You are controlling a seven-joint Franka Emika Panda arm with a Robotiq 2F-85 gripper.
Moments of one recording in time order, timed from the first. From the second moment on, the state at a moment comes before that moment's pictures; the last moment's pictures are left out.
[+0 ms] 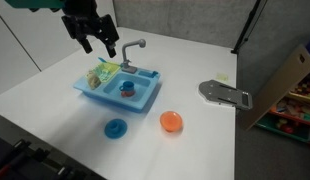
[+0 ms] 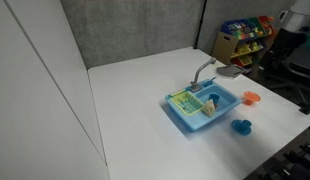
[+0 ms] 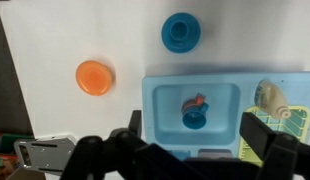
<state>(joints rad) -0.09 -0.15 -0.06 -2.43 -0.16 2.32 0.02</state>
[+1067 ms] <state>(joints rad) -0.04 0.32 -0.04 -2.14 0.03 2.47 0.12</state>
